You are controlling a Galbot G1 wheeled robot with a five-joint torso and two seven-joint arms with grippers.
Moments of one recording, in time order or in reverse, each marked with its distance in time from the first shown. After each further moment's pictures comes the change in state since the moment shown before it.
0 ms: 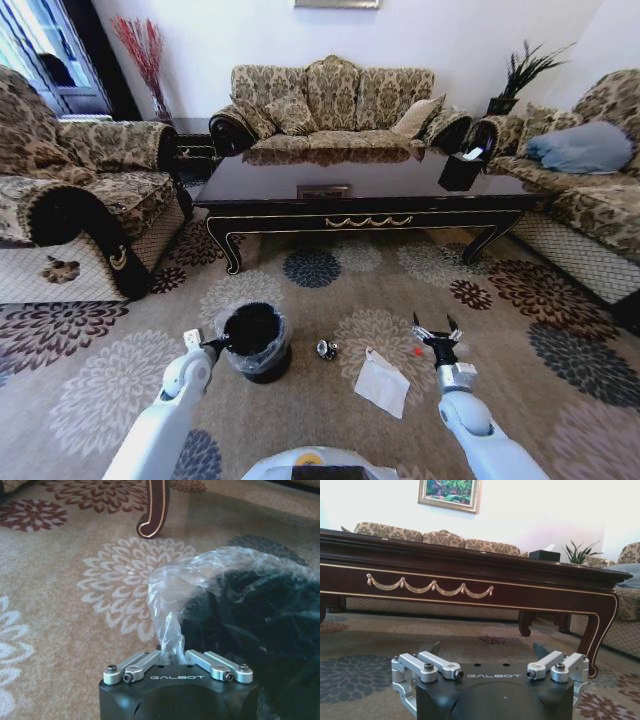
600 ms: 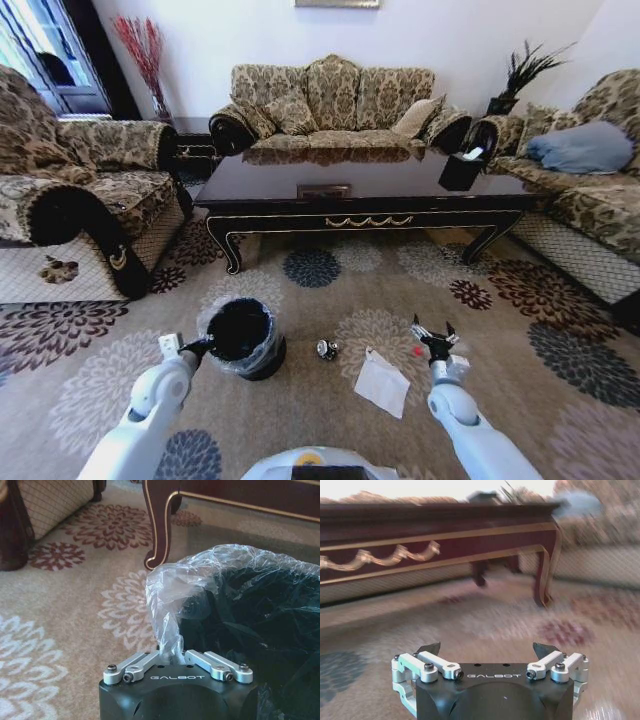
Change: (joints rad) left arm 0.203 0.054 -0.153 -0.282 -0.021 0.011 -0.007; right arm 0.154 0.011 -0.107 -0.066 0.311 -0.157 0.245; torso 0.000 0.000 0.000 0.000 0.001
